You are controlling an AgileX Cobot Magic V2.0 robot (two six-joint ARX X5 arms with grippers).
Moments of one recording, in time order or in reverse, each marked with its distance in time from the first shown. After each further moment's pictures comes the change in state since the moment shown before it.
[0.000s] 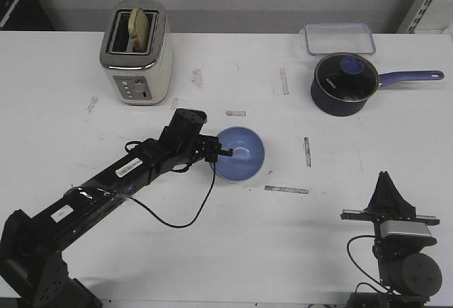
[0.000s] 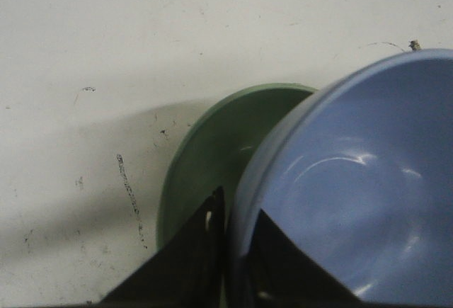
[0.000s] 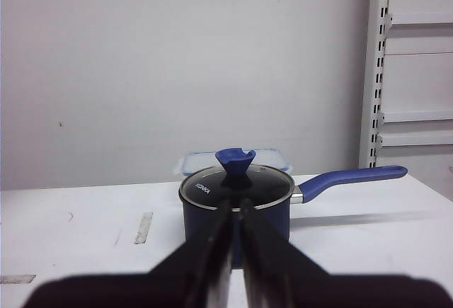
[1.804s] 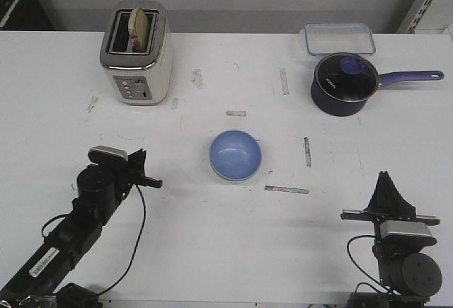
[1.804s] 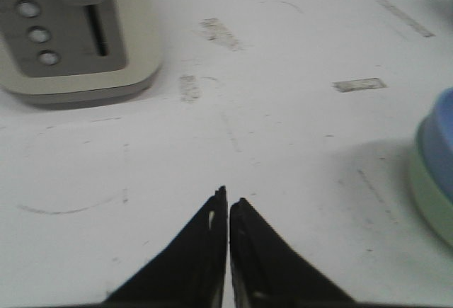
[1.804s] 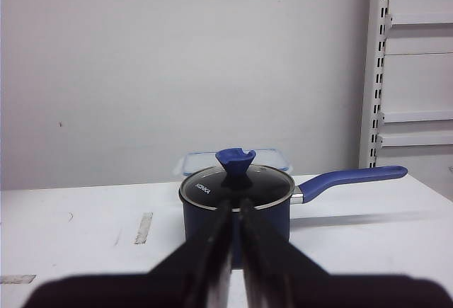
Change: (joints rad) left arm 0.255 -0.731 -0.722 0.408 -0.190 0.316; right arm 0.000 0.000 0.000 0.000 0.000 0.000
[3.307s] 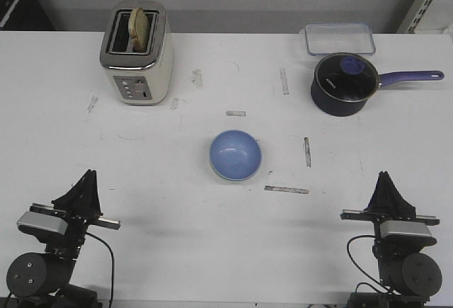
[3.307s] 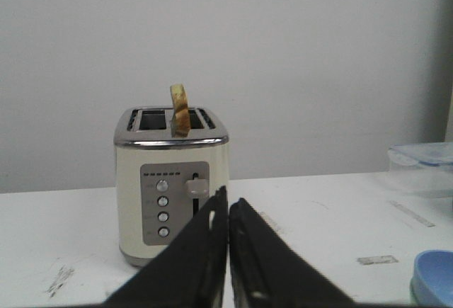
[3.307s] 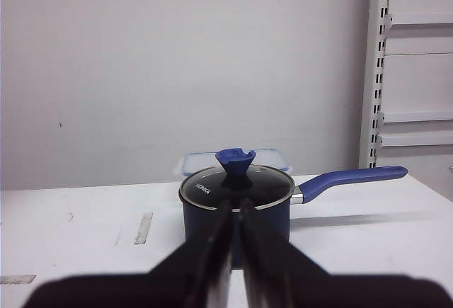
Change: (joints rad) left arm 0.109 -0.766 -0.195 -0.037 0.009 0.083; right arm 0.000 0.000 0.000 0.000 0.000 0.000
